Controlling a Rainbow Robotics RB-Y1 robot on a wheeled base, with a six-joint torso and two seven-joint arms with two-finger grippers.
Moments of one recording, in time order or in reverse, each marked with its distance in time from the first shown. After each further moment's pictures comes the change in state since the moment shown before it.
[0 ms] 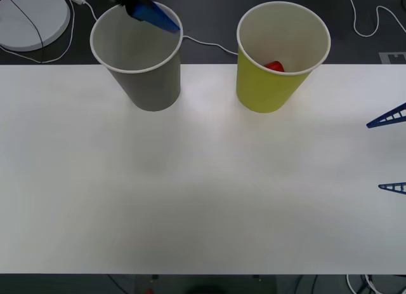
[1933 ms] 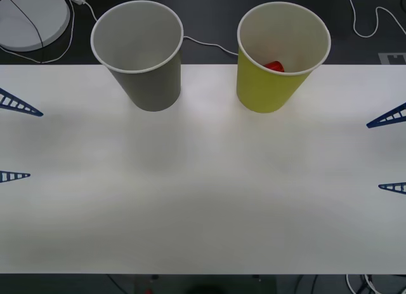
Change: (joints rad) right arm 0.000 0.000 0.000 0.000 0.000 0.000 0.000; left arm 1.316 0.235 0.932 -0.463 0.225 -0.138 -0.910
